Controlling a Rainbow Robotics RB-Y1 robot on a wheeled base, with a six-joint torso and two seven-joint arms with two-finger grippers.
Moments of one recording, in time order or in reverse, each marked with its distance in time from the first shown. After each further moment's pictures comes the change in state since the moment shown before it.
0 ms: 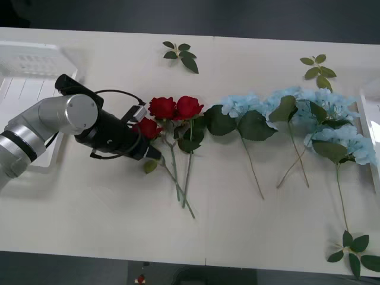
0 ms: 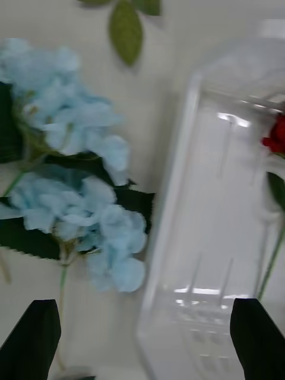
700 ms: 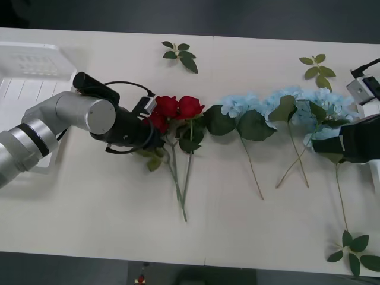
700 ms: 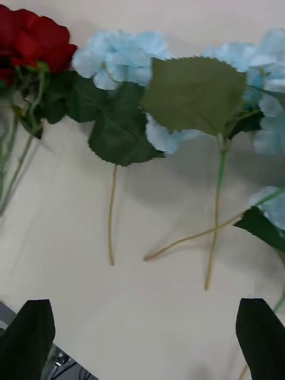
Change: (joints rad) right arm 0.176 0.019 -0.041 -0.376 -0.178 -0.237 0.000; left arm -0.084 -0.002 -0.155 -0.006 -0.089 -0.179 0.146
